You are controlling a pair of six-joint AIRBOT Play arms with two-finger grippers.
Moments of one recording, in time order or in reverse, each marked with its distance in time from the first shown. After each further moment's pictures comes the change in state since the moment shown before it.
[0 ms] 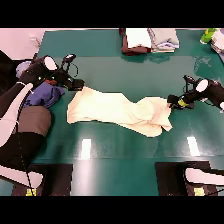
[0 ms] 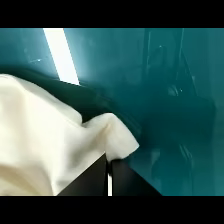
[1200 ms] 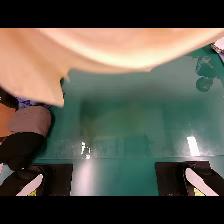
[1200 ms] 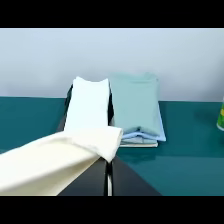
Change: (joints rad) left arm 0.000 0.776 0.537 0.145 0.053 -0.011; right arm -0.011 0.443 1.051 -0.018 0.276 -0.111
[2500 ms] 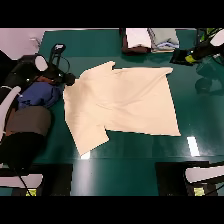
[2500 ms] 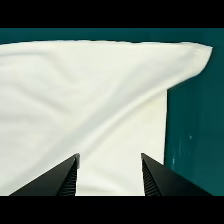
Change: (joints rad) left arm 0.020 -0.603 -0.605 0.098 0.050 -0.028; right arm 0.048 -0.621 -0.295 0.045 -0.091 -0.010
